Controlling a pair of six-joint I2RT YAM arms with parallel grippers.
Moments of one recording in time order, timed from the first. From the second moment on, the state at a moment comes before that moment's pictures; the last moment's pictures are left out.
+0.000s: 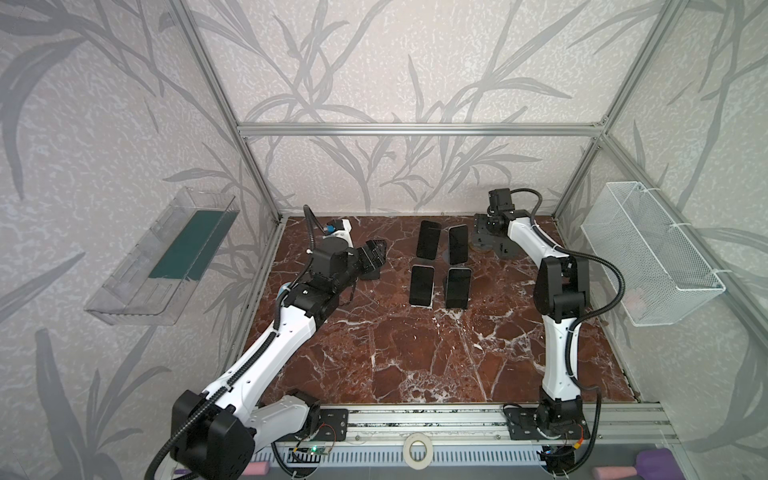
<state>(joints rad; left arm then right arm) -0.39 1.15 0.97 -0.14 0.06 -0.70 0.14 2.24 2.00 -0.57 0.13 0.25</state>
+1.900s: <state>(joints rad) -0.40 1.29 0.80 0.29 0.15 -0.55 0.44 1.00 0.51 0.25 0.08 0.31</state>
